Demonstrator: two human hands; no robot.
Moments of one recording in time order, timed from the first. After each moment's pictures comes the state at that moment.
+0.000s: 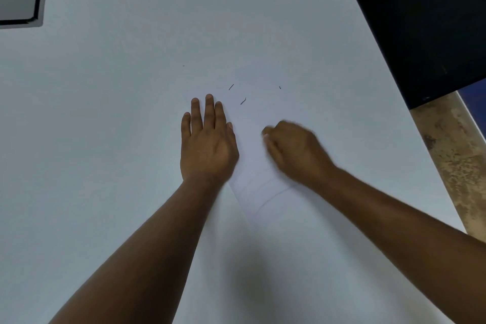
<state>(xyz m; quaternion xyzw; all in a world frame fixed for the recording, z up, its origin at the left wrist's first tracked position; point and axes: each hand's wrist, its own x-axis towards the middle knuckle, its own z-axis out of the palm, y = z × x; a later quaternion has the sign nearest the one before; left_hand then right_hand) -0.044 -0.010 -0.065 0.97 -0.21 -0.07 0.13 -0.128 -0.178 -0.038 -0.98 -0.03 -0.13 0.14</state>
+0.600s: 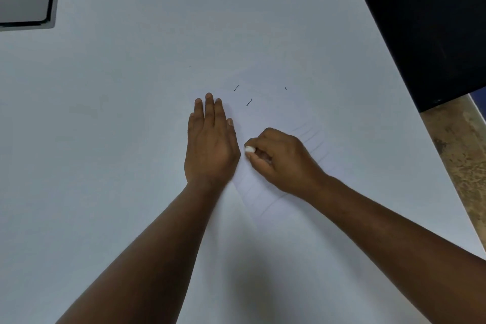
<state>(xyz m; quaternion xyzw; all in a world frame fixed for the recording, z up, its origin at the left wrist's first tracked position) -0.044 -0.006 -0.066 0.95 -0.18 -0.04 0.25 -0.124 -0.147 -0.027 -0.95 -0.04 -0.06 0.29</state>
